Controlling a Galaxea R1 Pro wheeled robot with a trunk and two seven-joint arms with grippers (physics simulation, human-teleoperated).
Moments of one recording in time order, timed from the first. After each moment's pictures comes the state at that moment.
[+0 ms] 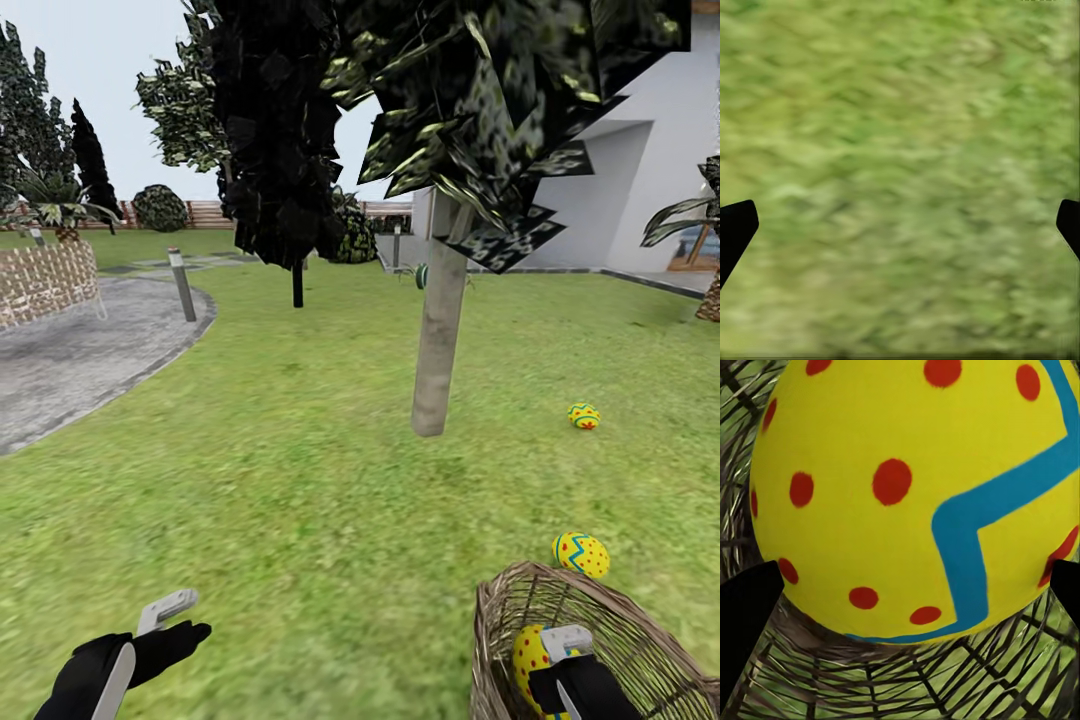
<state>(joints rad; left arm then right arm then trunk) -0.23 0.08 0.29 -1.09 0.21 0.76 -0.06 -0.25 -0.17 0.05 -0.88 0.06 0.69 -0.03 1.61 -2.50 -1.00</state>
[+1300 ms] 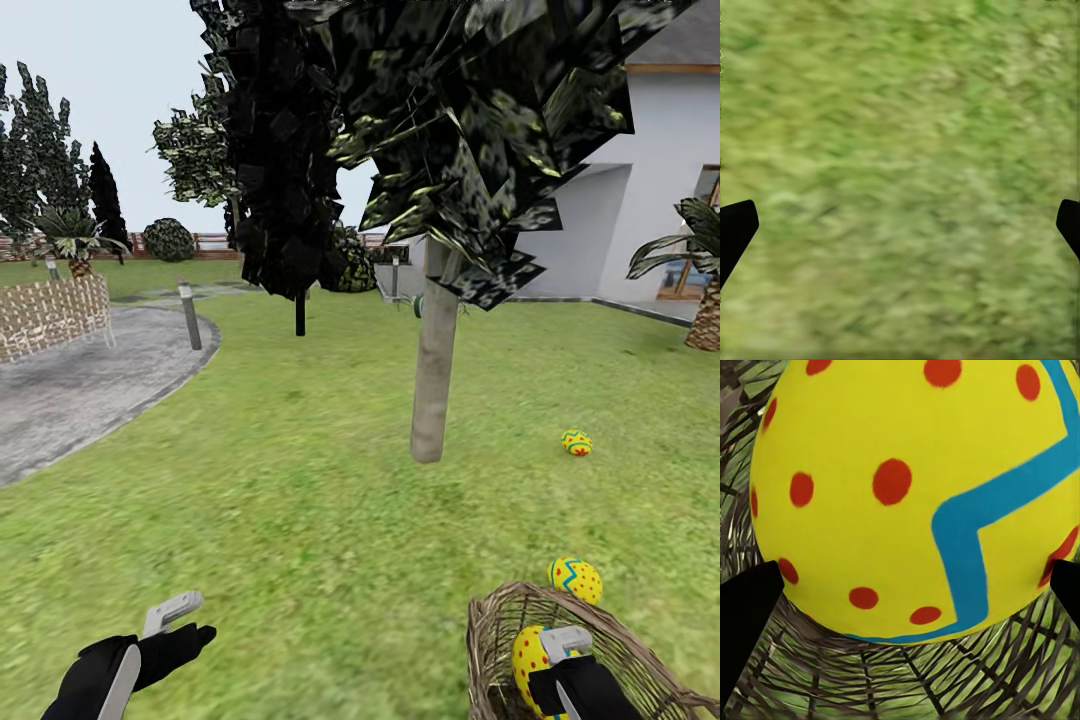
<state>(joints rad) -0.23 0.07 0.29 -1.08 0.21 0.76 -0.06 -0.25 -0.17 0.05 -0.88 0.07 0.69 -0.03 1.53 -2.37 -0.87</state>
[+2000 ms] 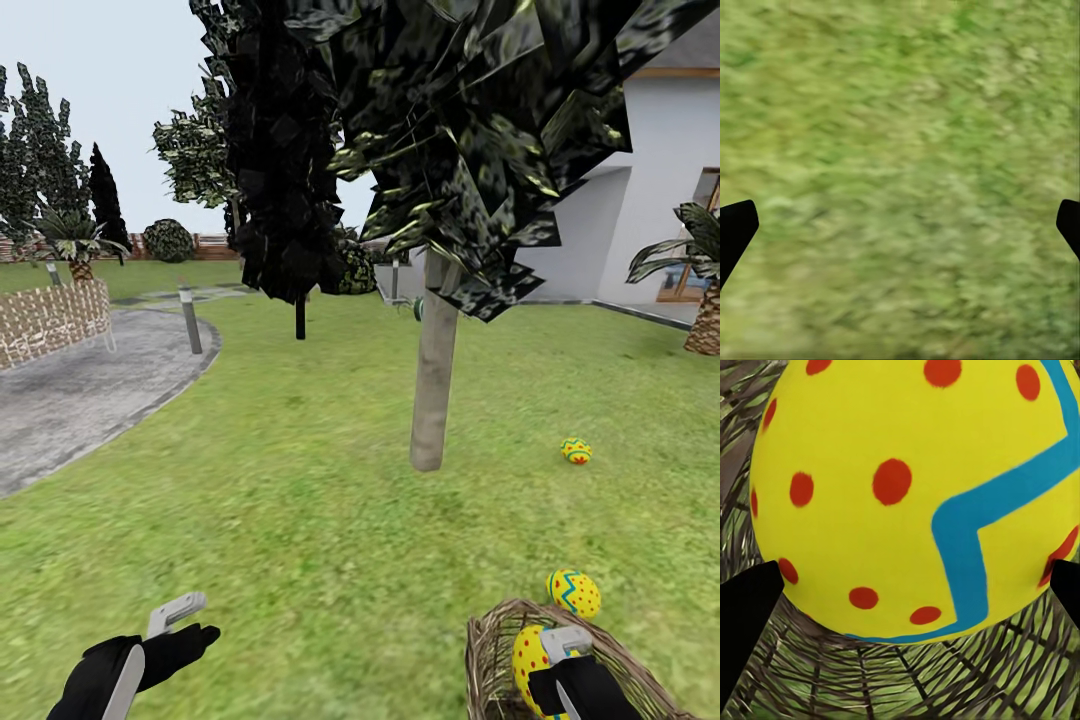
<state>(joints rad) -0.23 0.05 0.29 -1.08 0.21 0.76 -0.06 -0.25 -0.17 0.05 -0.88 0.06 0.69 -0.03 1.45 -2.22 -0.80</state>
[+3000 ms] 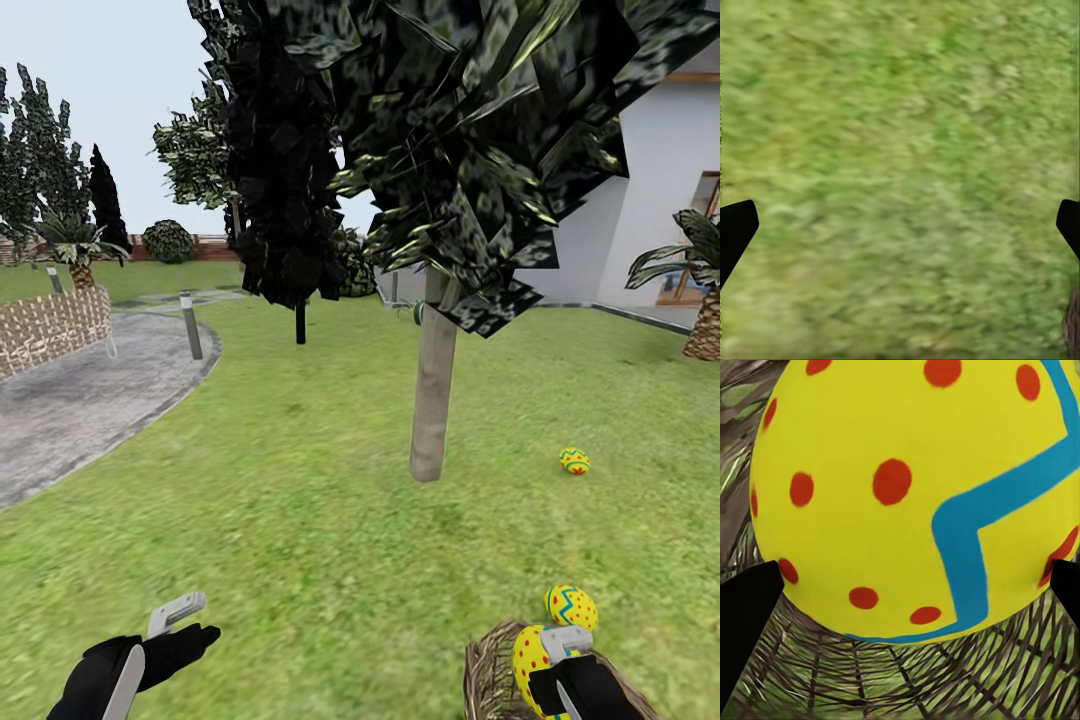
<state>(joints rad) -0.23 0.05 0.29 -1.08 0.21 0.76 -0.06 -0.25 -0.17 0.05 -0.88 0.06 0.69 -0.03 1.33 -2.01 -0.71</state>
